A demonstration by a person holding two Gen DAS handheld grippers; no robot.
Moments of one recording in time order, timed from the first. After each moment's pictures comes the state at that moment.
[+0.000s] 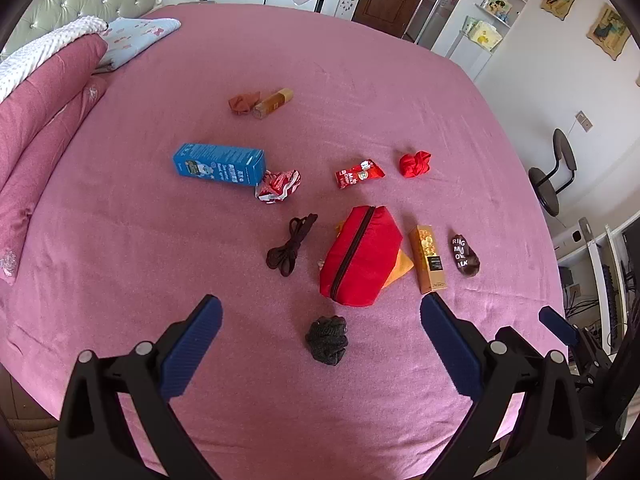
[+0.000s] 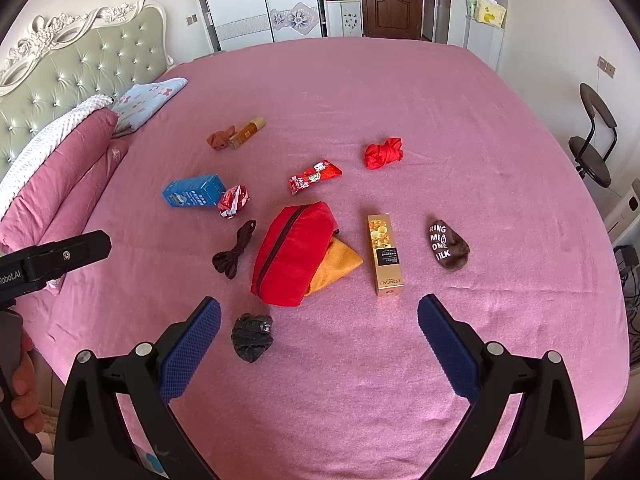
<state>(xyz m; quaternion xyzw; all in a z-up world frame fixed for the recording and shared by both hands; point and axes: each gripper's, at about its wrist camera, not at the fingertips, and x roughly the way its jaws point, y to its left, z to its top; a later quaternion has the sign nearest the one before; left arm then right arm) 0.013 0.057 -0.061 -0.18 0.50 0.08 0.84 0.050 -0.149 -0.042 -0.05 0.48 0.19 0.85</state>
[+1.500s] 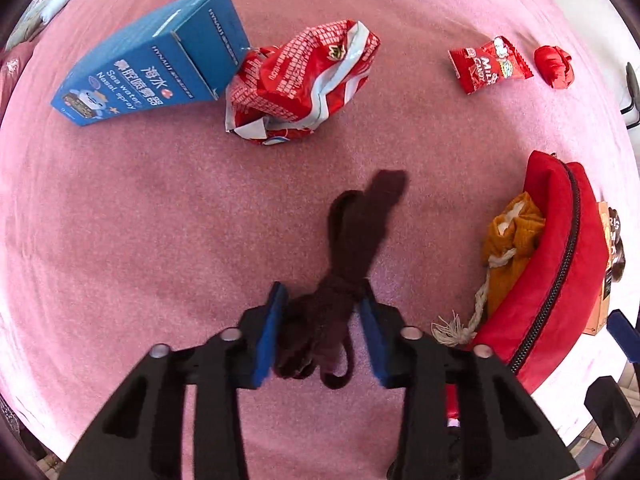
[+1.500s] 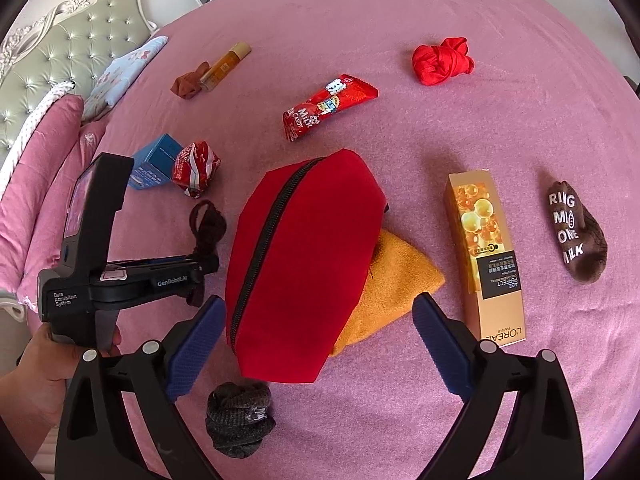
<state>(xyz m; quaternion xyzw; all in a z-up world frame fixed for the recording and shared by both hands) 0.186 0.106 -0.313 -0.14 0.66 0.08 0.73 0.177 -0.091 -0.205 0.01 0.59 0.22 0.78</state>
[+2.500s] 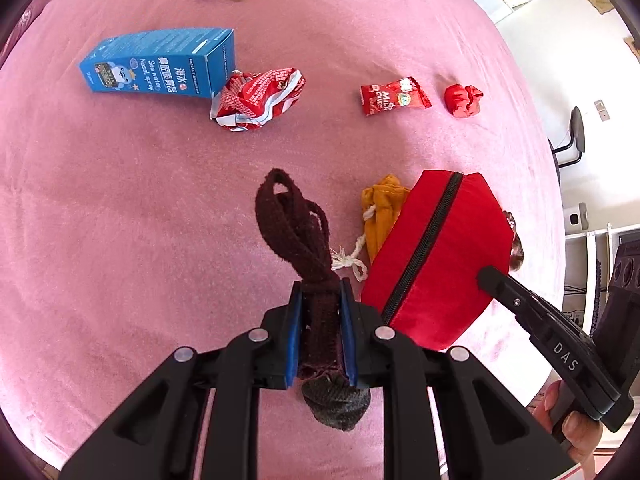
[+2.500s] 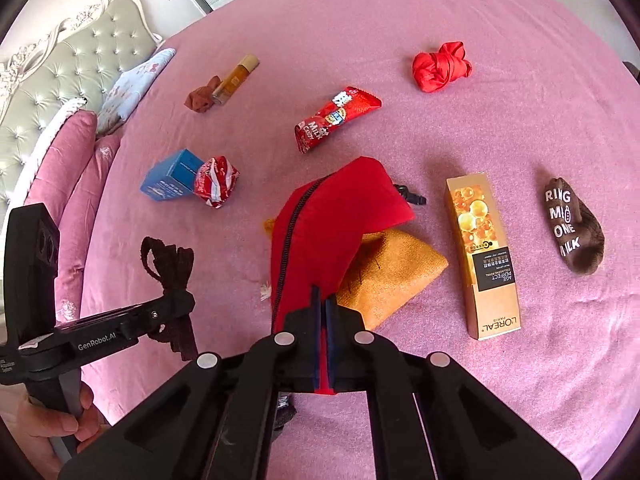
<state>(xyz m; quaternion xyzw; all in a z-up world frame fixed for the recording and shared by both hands) 0.116 0.097 -0.228 -0.25 0.60 0.01 0.76 0.173 -0.102 -0.175 0.04 0.59 0.23 0.78</state>
